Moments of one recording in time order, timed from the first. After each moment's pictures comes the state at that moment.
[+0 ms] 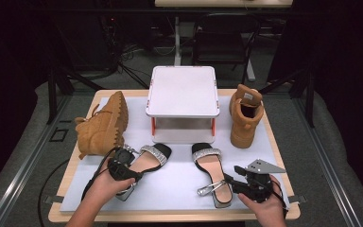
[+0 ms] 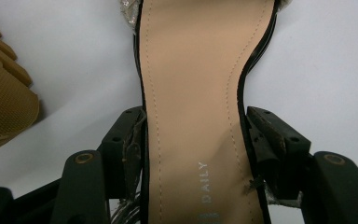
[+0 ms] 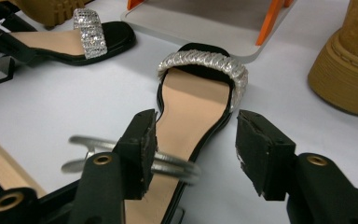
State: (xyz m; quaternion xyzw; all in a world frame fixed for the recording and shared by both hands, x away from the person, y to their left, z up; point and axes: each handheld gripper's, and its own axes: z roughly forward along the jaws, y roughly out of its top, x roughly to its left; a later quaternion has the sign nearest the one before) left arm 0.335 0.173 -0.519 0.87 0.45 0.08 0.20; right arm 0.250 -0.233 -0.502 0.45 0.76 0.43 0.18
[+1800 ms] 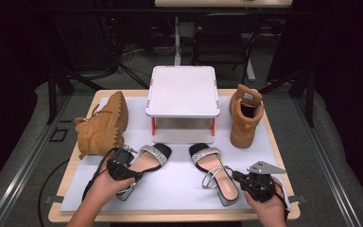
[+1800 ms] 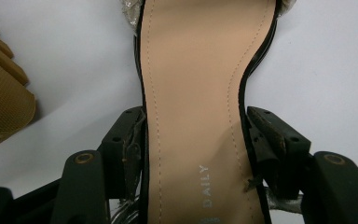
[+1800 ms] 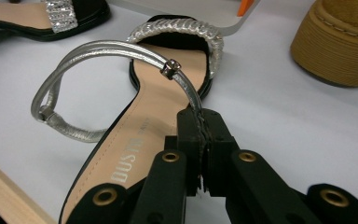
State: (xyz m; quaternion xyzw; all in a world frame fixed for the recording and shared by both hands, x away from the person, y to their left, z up) left arm 0.336 0.176 -0.521 0.86 0.45 0.07 0.21; right arm 0.255 -0.246 -0.519 0.47 0.77 0.39 0.19
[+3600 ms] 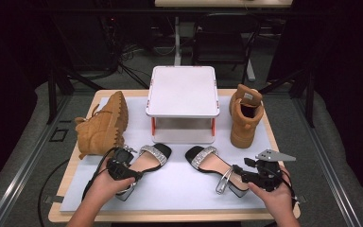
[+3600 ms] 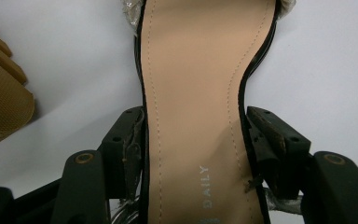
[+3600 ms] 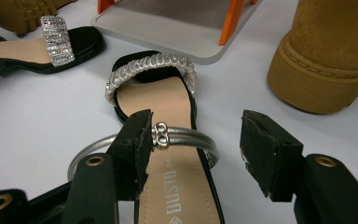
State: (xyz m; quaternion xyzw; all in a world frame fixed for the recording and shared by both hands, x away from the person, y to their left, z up) left arm 0.337 0.177 -0.521 0.86 0.46 0.07 0.21; right arm 0.276 -0.263 -0.495 0.47 0.76 0.42 0.17
